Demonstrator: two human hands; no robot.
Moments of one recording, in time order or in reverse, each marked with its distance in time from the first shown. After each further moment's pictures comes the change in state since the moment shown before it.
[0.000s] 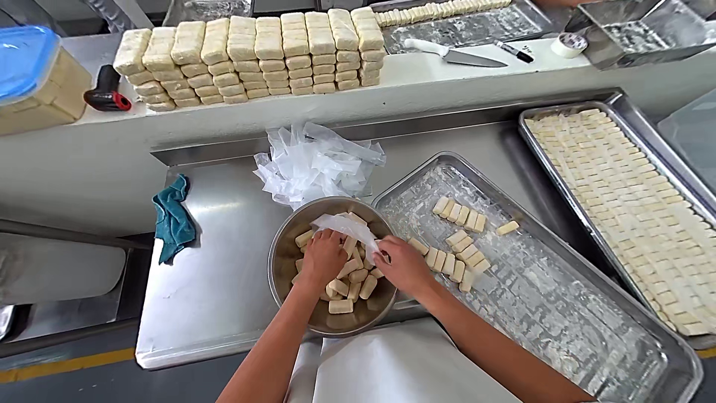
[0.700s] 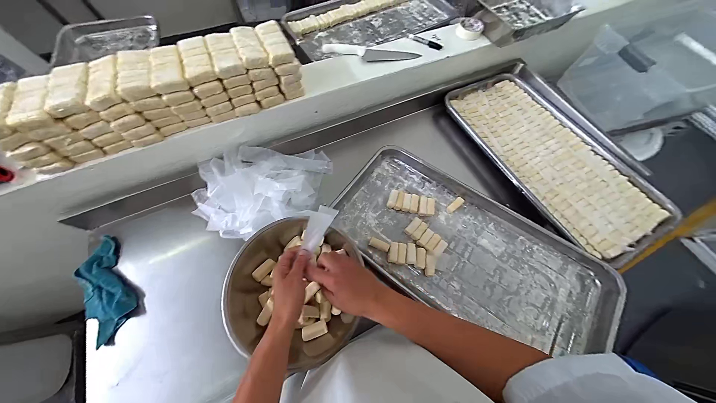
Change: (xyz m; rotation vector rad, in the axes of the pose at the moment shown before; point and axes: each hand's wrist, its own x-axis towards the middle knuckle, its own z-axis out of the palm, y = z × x) left_hand -0.011 0.041 0.008 -0.992 0.208 -0.031; right_hand -0.002 -0.023 0.004 0.009 0.041 -0.335
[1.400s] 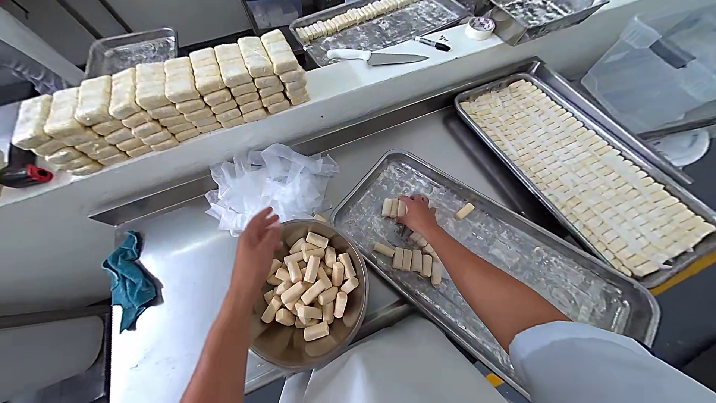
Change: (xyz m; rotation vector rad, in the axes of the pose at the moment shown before) left_hand 0.048 0.065 -0.046 0.311 -0.014 0.011; right_hand -0.007 0.255 -0.061 -0.164 0.054 0.888
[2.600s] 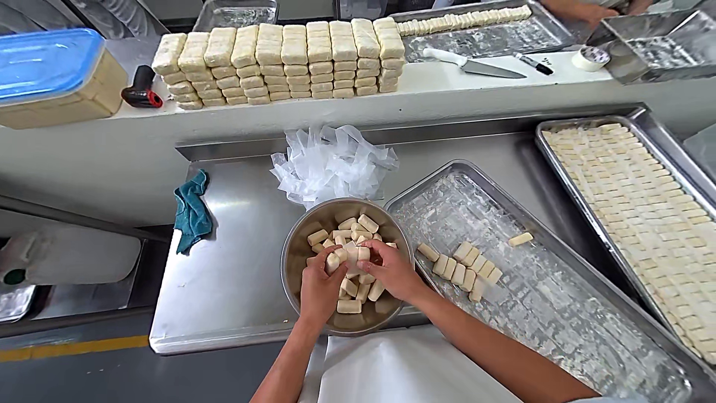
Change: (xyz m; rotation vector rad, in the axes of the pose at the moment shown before) left_hand -0.110 -0.069 0.019 -0.076 0.193 -0.024; right_hand -0.197 -0.188 0.031 0.618 -0.419 -0.472
